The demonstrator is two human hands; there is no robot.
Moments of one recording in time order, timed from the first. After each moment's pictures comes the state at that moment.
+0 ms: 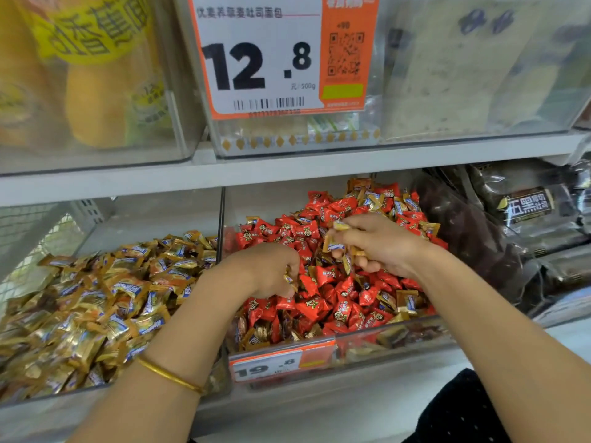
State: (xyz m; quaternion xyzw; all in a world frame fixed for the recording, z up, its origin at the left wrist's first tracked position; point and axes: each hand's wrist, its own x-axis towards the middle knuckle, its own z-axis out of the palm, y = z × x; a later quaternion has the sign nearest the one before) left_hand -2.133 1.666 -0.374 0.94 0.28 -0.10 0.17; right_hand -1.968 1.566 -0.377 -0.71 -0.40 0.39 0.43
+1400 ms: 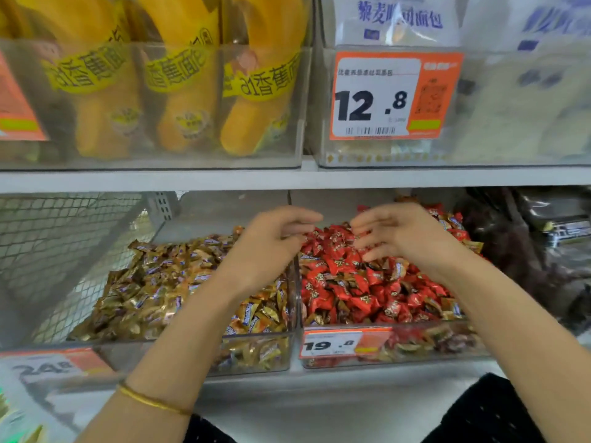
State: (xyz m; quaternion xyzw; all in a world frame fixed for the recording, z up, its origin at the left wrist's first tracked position) left_hand -2.230 1.648 -0.336 0.81 0.26 0.30 0.43; right_hand -2.044 1.559 -0.331 -0.69 -0.46 0.29 0.48
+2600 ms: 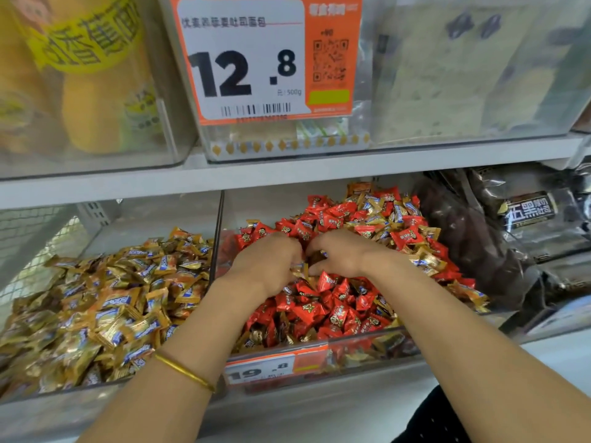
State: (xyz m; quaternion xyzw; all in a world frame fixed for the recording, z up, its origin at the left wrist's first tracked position) left_hand -2.118 1.664 -0.385 0.95 0.29 0.03 0.09; right_hand -1.981 1.604 -0.390 -0.77 -0.62 0.16 0.05
